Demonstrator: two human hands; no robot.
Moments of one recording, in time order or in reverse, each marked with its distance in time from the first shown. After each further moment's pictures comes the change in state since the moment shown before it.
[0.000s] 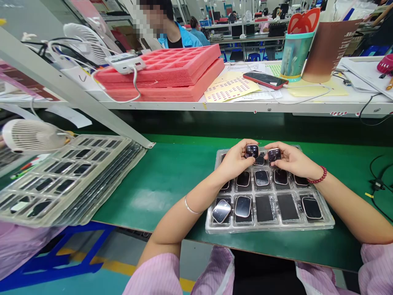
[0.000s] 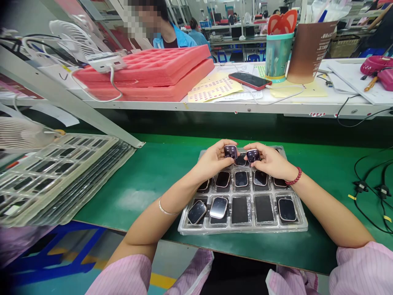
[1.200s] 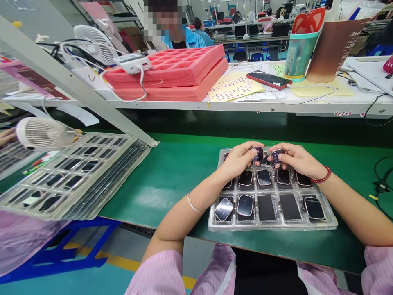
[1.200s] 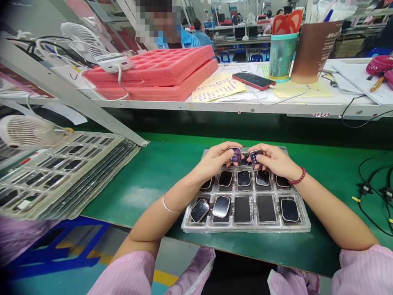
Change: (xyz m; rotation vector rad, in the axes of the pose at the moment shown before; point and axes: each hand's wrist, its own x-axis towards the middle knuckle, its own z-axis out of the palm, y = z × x) left_hand -0.002 0.003 -0.001 -0.059 -0.048 -0.045; right_hand -0.001 -0.001 -0.002 0.066 0.008 0.105
